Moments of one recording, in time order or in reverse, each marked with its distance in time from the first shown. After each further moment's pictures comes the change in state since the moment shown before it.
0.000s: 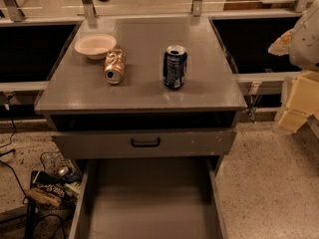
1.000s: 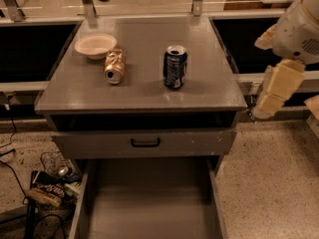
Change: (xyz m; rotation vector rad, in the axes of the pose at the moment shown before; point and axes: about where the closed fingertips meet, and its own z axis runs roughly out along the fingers) arm -0.015 -0.034 0.022 -0.006 -0.077 0.023
